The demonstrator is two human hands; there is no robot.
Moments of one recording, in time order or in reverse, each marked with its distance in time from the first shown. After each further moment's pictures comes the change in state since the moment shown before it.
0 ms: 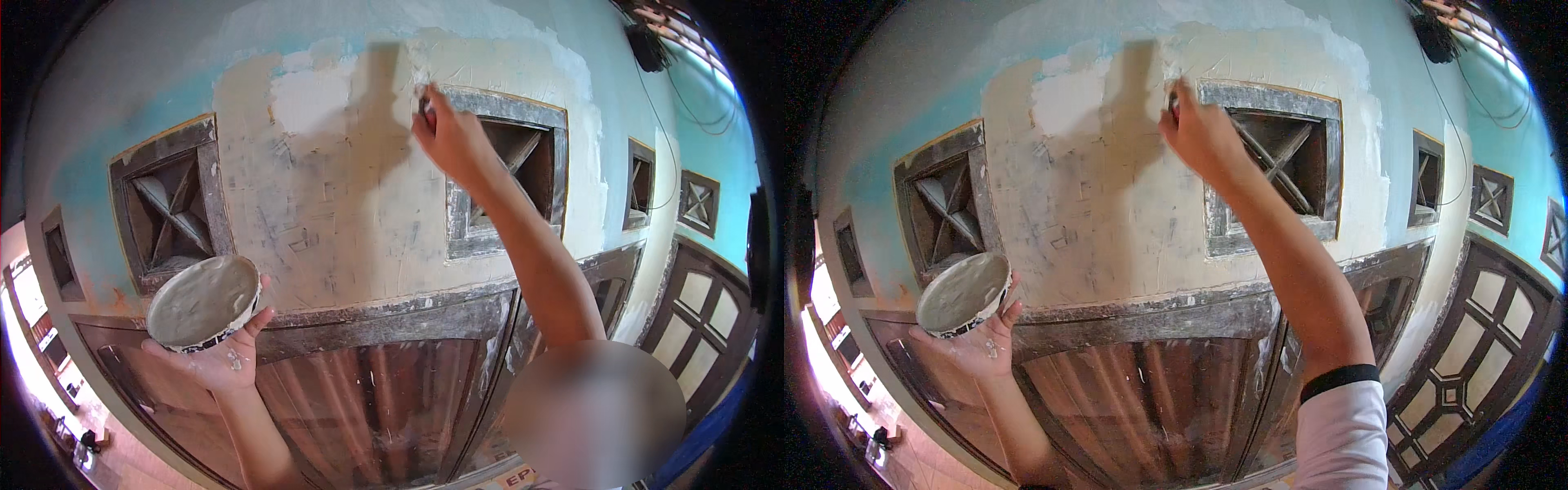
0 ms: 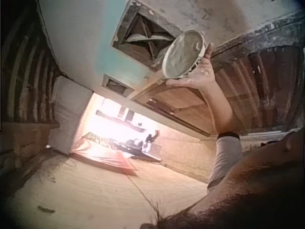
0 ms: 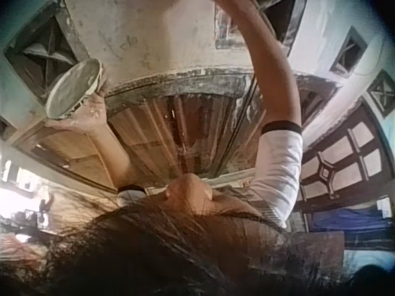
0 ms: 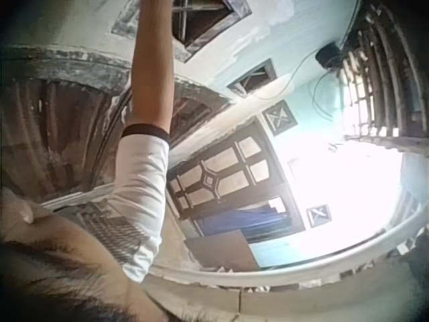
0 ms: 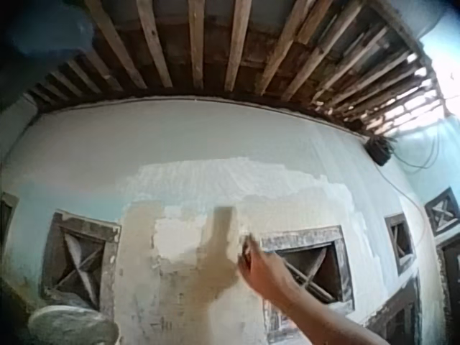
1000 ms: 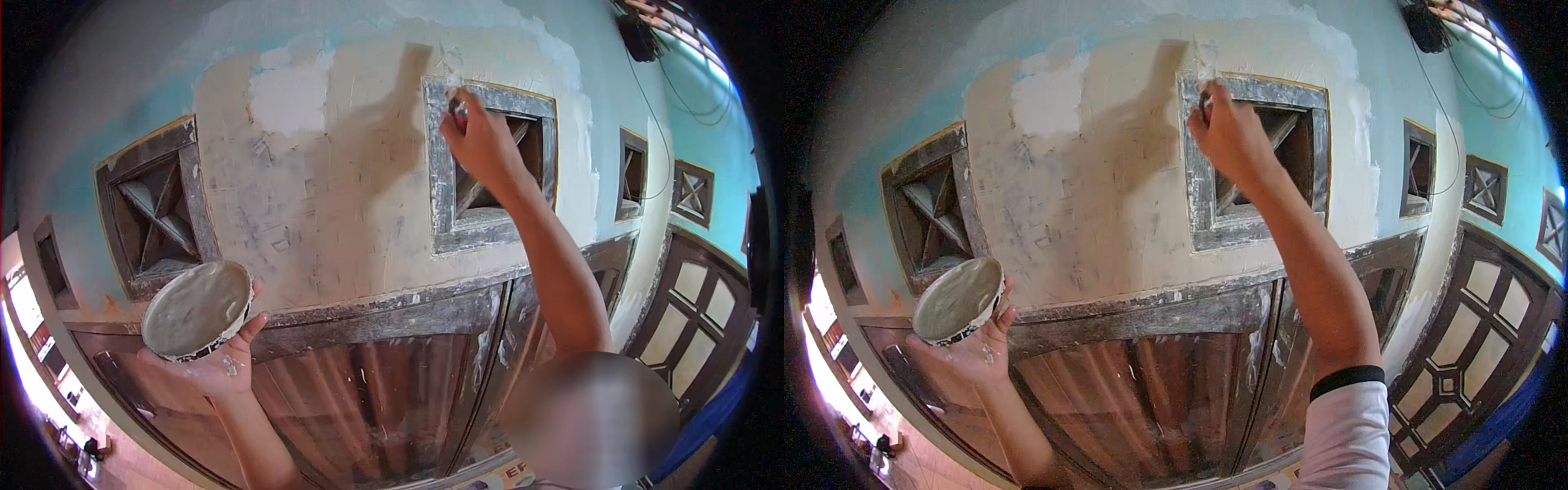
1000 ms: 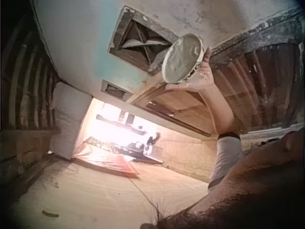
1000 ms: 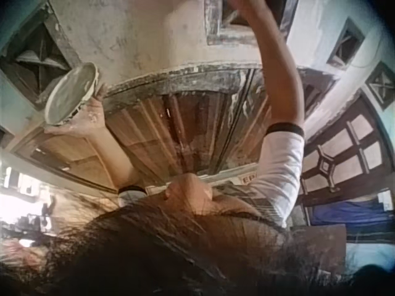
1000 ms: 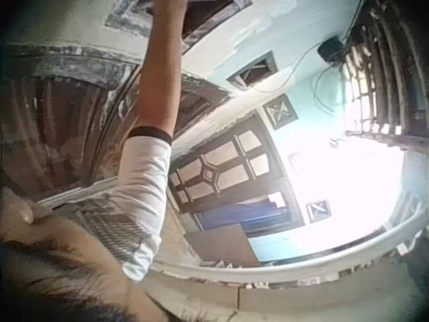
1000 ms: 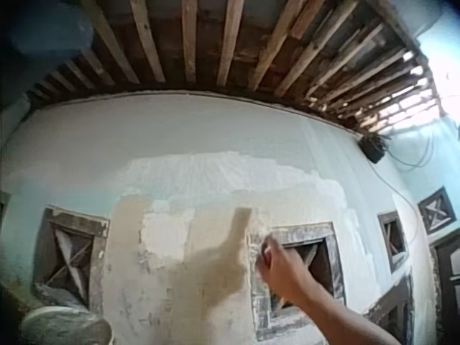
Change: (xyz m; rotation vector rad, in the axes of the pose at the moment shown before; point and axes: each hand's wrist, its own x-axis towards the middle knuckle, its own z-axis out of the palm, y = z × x) left_hand -0.009 -0.007 0.003 0.017 0.082 -0.011; right_hand -0.023 0.018 -0.045 -0.004 -0.023 0.163
